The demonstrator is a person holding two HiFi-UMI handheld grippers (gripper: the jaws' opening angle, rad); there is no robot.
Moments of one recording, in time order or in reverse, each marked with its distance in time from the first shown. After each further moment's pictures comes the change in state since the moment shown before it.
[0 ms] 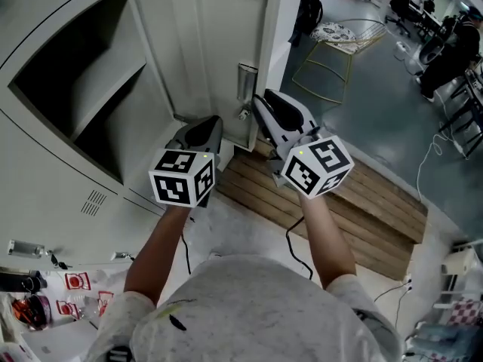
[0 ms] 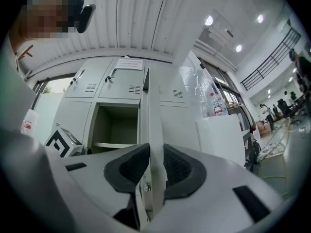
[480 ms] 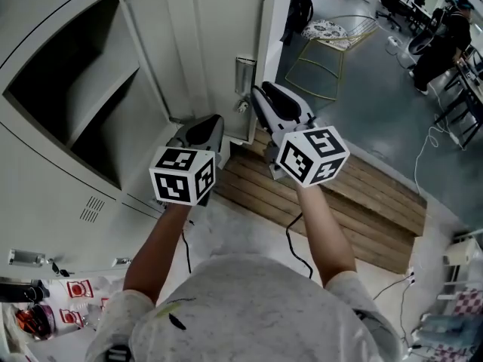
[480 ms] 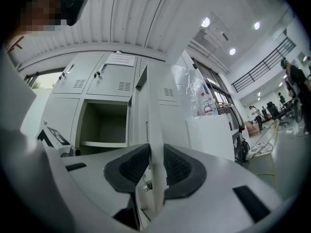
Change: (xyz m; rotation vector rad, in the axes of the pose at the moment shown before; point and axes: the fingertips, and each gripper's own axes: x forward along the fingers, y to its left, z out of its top) left arm 0.009 -0.011 0.003 0.015 0.002 -0.054; right arm 0.005 -0.023 0.002 0.004 0.028 -0.117
